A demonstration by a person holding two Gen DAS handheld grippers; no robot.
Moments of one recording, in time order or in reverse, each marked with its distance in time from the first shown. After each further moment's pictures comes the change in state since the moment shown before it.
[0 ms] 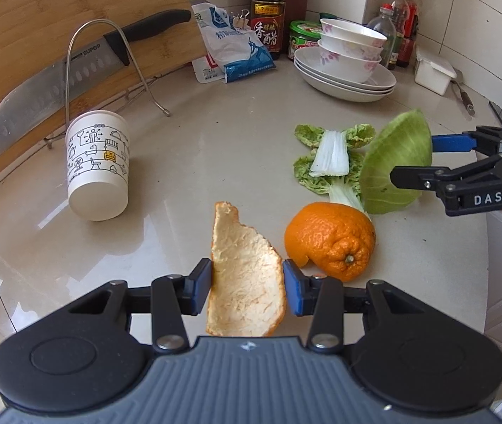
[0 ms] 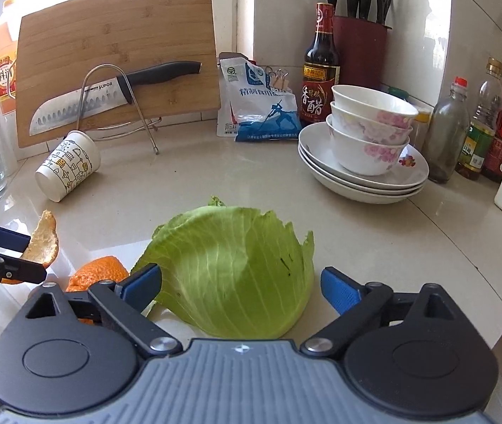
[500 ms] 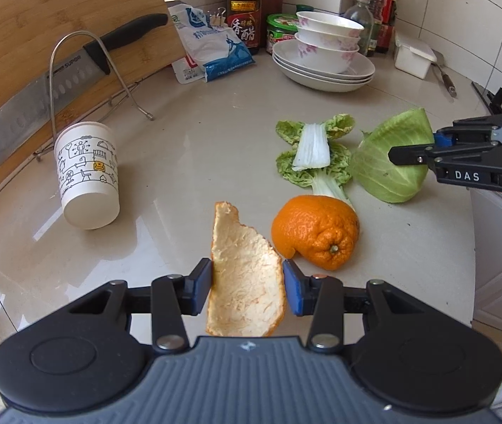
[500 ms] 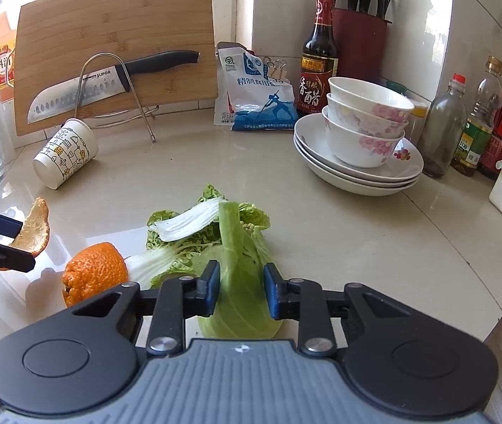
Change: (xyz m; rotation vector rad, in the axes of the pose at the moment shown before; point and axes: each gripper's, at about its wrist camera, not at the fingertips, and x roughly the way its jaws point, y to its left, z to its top) left arm -0.012 -0.006 0.005 0.085 0.034 -0.043; right arm -0.019 -0.001 -0.005 -0.029 0.028 -0.018
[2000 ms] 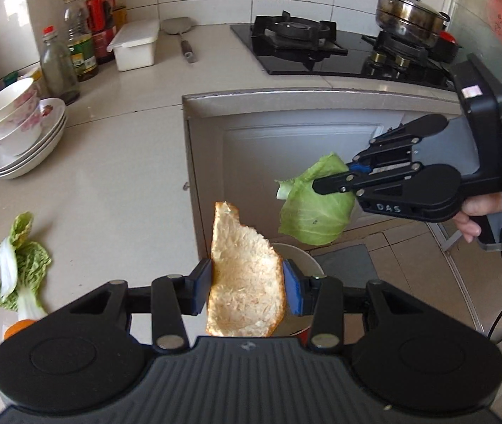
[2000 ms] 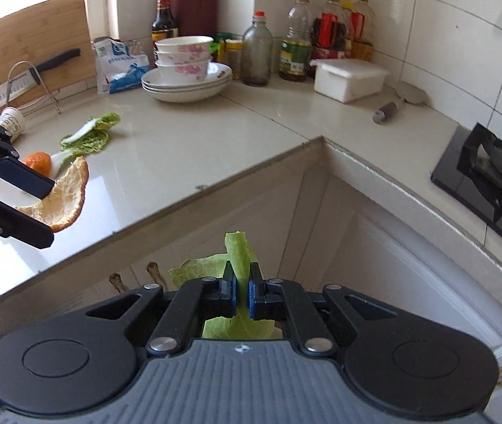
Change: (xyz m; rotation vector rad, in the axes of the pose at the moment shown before) left arm -0.019 -0.223 0.019 0.567 0.024 -0.466; right arm -0.159 -0.070 -0.167 0.292 0.081 -0.283
